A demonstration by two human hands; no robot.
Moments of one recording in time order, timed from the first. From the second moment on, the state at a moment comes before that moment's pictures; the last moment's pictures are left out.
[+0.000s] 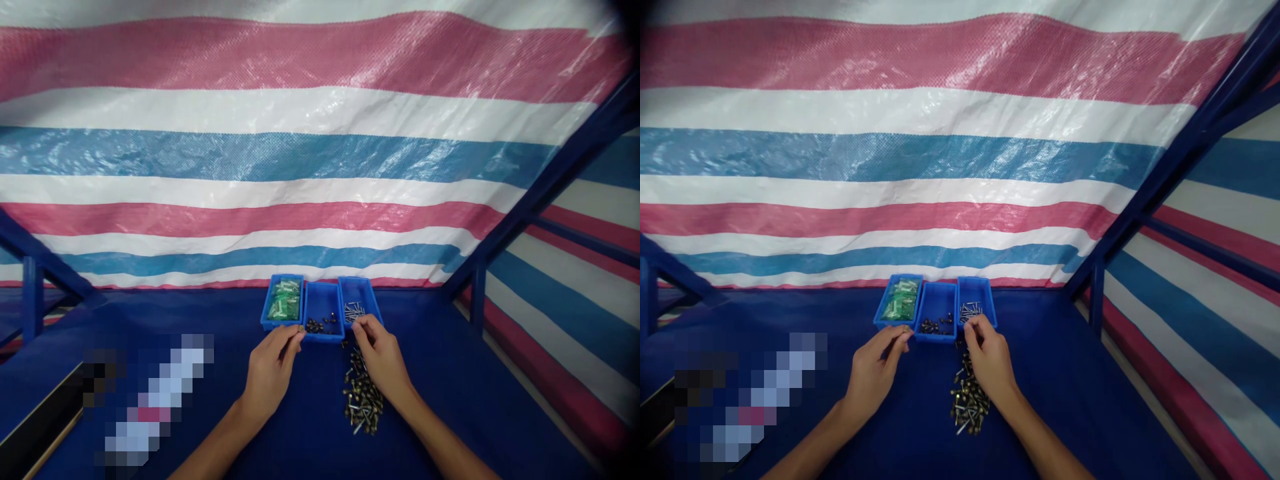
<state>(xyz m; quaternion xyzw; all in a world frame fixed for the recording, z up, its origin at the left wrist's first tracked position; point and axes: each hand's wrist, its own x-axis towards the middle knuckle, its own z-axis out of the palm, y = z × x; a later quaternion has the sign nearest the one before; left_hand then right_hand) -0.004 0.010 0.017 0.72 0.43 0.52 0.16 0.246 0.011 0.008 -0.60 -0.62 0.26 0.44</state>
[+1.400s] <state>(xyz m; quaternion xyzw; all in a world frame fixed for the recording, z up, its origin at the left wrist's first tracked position) 0.003 0.011 0.005 0.69 0.45 0.53 0.20 0.247 0.011 0.009 -0.60 -0.62 0.26 0.43</state>
